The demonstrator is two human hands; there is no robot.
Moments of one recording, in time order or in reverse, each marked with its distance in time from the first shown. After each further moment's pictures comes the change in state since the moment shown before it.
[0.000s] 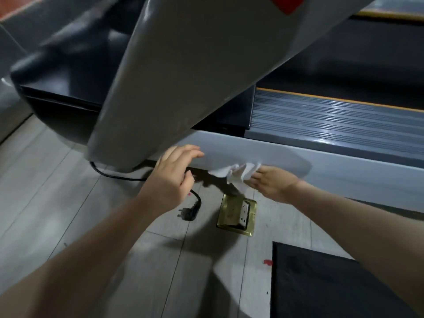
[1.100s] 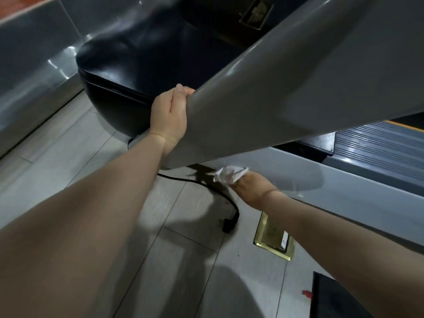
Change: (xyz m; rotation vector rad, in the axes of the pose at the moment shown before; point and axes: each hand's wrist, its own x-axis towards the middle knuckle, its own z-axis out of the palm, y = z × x) left_hand 0.077 -0.113 -0.100 -0.444 0.489 -0.377; right_hand 0.144 0.011 -0.124 0.085 0.170 0.096
